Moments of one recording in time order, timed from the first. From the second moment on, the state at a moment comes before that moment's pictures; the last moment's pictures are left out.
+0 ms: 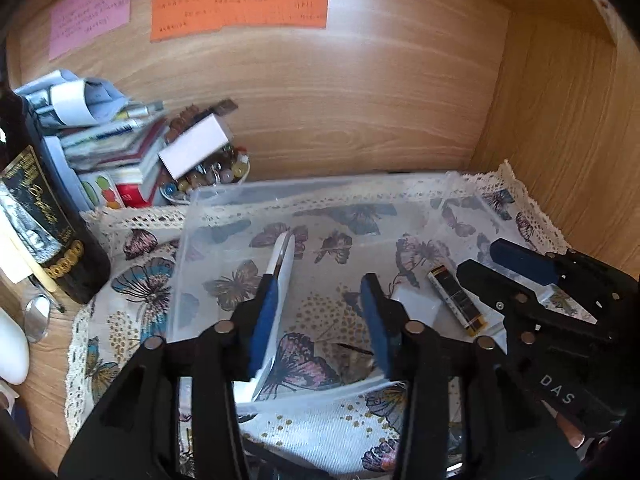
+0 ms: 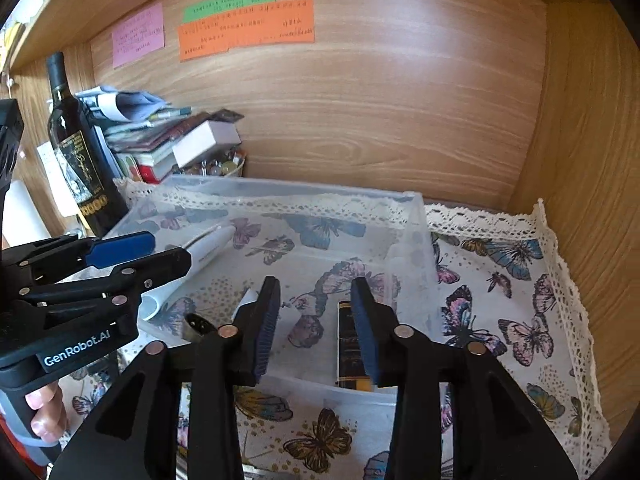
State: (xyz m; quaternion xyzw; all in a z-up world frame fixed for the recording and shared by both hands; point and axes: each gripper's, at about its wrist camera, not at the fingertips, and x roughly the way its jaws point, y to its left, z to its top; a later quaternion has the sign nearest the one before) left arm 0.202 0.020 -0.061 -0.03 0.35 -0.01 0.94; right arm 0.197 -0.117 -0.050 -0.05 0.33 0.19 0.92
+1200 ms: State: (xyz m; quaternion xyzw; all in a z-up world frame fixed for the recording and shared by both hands) left arm 0.089 0.041 -0.110 -0.02 0.42 0.03 0.91; right arm 0.106 -0.114 -0.089 -0.07 0.39 0.27 0.88
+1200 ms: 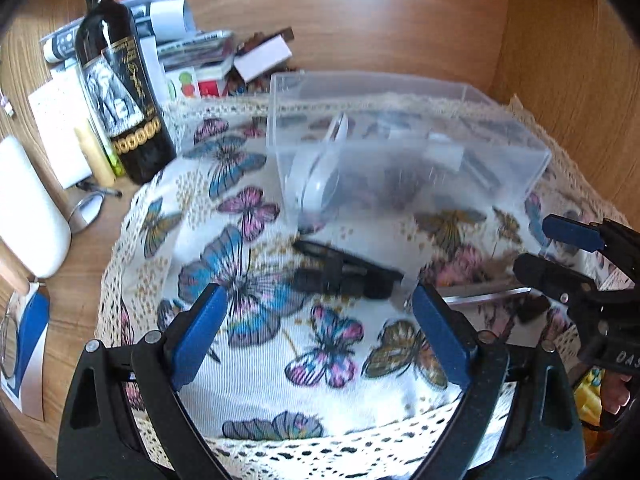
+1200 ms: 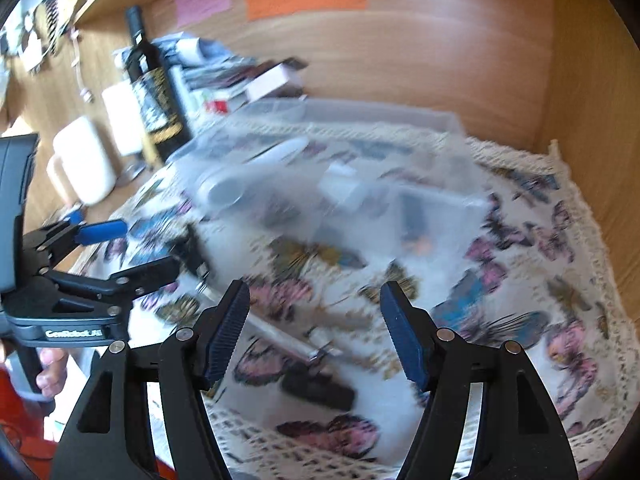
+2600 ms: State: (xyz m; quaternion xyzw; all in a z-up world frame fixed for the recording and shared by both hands) left arm 0.104 0.036 -0.099 -0.06 0.39 0.00 0.92; right arm 0.132 -0.084 -0.110 -0.08 0.42 0.31 0.85
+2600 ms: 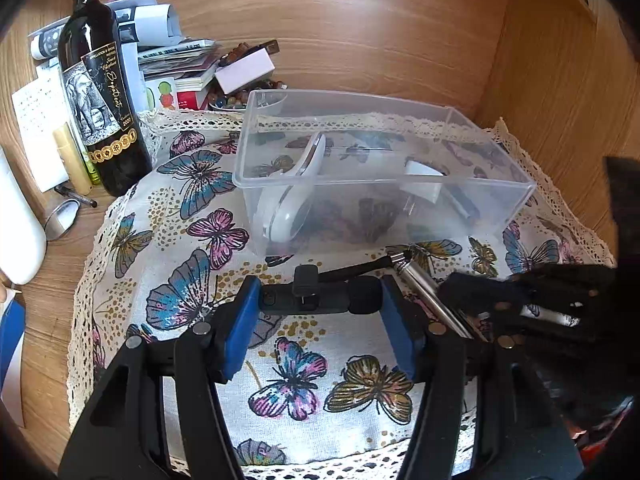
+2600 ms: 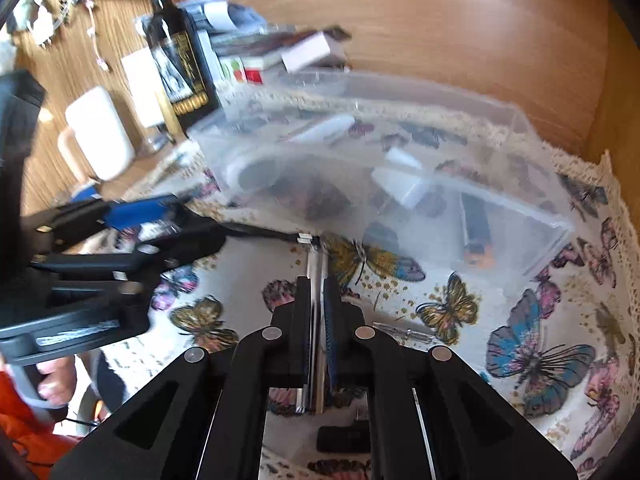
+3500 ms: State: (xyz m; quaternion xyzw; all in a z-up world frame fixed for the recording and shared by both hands) left arm 0.124 0.019 -0.051 -0.04 0.32 -0.01 0.95; right arm 0.136 -0.127 -0.029 -0.02 0.30 0.27 0.91
